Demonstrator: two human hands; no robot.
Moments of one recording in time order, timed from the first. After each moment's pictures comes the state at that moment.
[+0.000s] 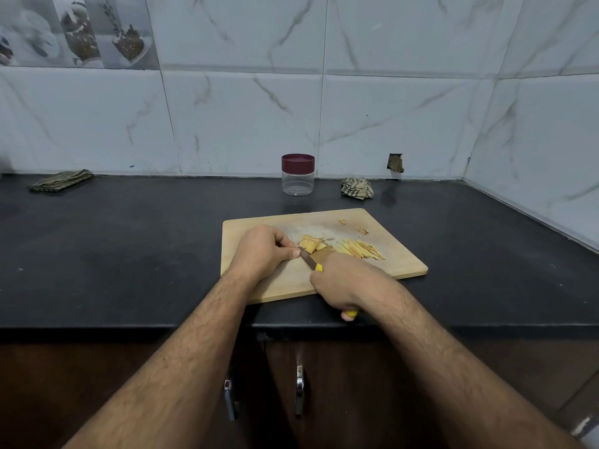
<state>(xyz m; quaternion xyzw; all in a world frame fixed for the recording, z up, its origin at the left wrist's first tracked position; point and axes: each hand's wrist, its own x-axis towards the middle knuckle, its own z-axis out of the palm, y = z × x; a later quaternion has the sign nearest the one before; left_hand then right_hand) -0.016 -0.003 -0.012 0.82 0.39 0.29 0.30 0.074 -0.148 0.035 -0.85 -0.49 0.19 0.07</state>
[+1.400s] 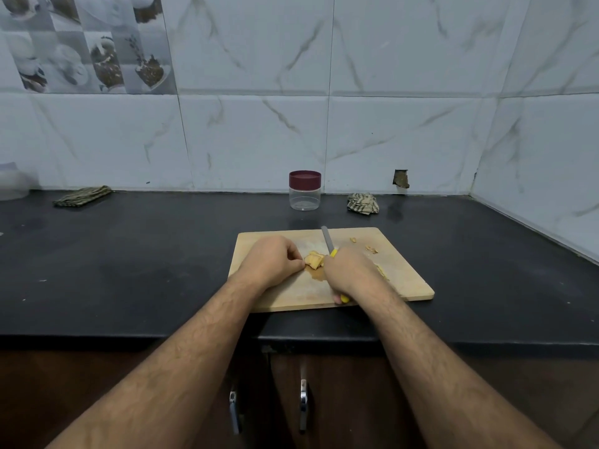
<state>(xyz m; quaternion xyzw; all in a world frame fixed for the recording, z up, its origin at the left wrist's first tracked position) -0.011 -0.003 0.001 0.88 0.38 0.23 0.17 0.093 -0.127 0.035 -0.86 -0.45 0.16 0.19</state>
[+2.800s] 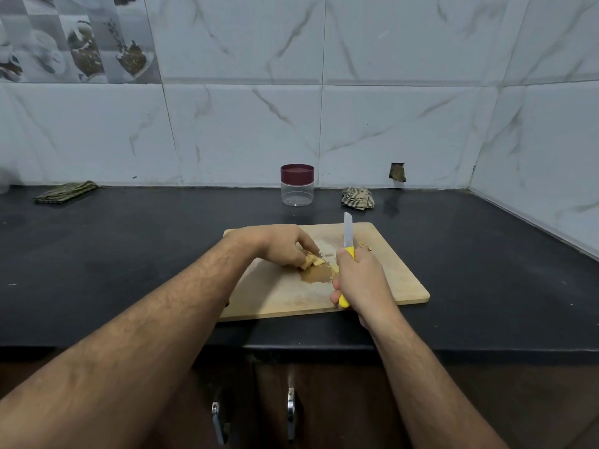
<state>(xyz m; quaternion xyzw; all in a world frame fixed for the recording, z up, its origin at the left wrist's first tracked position) 0.025 0.010 0.046 0.95 0.27 -0.05 0.16 0.115 -0.136 0.002 -0.73 -0.34 0.23 0.55</state>
